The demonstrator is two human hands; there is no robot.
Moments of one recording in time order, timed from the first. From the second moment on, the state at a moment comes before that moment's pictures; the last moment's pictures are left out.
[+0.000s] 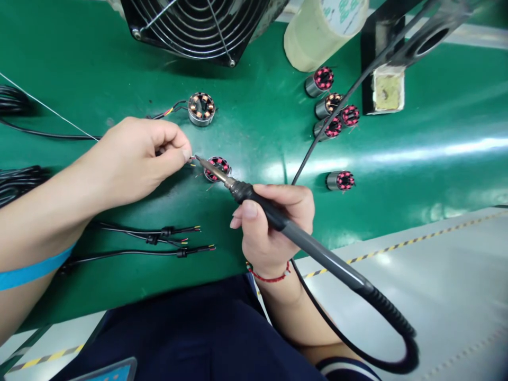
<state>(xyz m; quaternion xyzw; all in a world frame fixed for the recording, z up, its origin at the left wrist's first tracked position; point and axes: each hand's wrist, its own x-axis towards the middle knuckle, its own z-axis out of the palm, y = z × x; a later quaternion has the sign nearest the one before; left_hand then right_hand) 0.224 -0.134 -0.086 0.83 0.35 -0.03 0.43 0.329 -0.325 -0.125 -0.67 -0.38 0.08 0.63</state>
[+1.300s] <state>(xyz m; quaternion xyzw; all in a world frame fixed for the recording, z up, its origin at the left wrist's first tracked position) 0.215 -0.130 -0.085 0.80 0.32 -0.01 0.51 0.342 -0.270 -0.130 -0.69 -0.54 0.11 0.48</state>
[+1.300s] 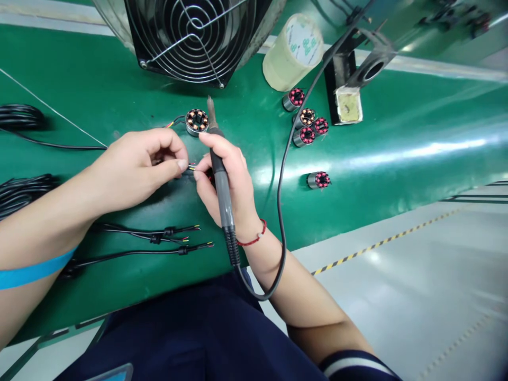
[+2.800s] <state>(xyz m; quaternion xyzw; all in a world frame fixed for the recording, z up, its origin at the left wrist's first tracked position) 0.221 -0.149 -0.095 0.82 0.35 0.11 0.45 0.335 -0.327 -0.124 -0.66 -0.44 0.00 0.61</state>
